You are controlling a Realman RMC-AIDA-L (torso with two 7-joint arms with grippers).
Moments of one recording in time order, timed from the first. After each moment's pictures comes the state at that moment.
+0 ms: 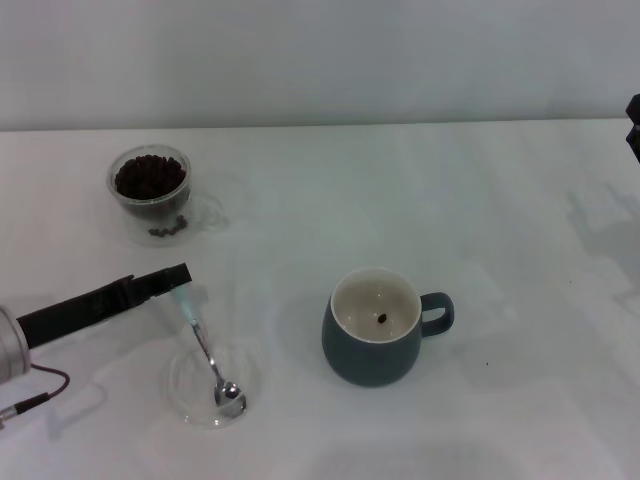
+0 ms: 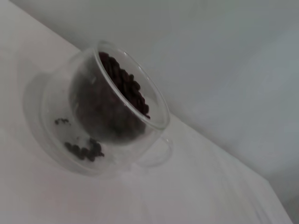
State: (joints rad) left arm -0.43 -2.04 1.05 0.46 1.56 1.16 -1.94; right arm 0.32 2.01 -1.46 -0.17 -0.11 -1.36 0.21
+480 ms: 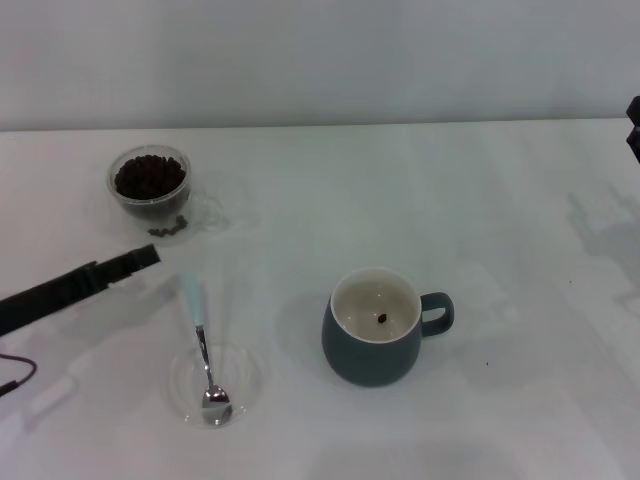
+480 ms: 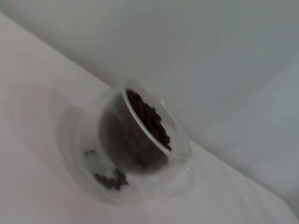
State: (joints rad) left arm -0.41 -2.02 0.98 0.48 1.56 1.13 -1.91; right arm 0.32 2.01 -1.46 -0.17 -0.11 -1.36 0.21
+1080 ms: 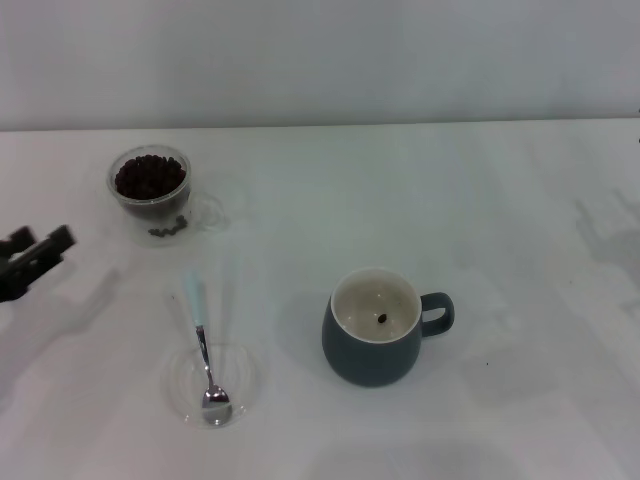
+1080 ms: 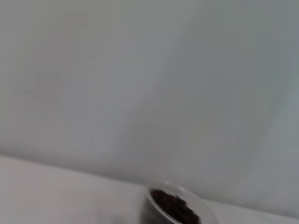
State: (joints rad) left arm -0.24 -2.08 0.88 0.64 1.43 1.16 -1.47; right arm 0.30 2.01 -1.46 -0.17 -0.10 -1.42 0.21
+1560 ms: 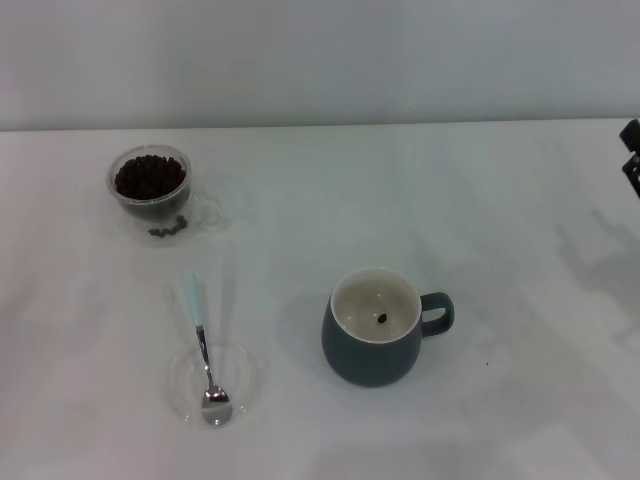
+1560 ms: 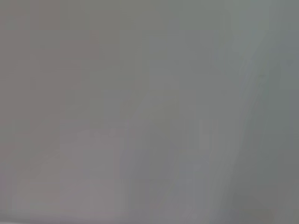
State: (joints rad) left arm -0.08 -2.07 0.78 0.61 1.15 1.19 -1.03; right arm 0.27 2.01 -1.55 -0.11 -0.11 -1.58 0.23
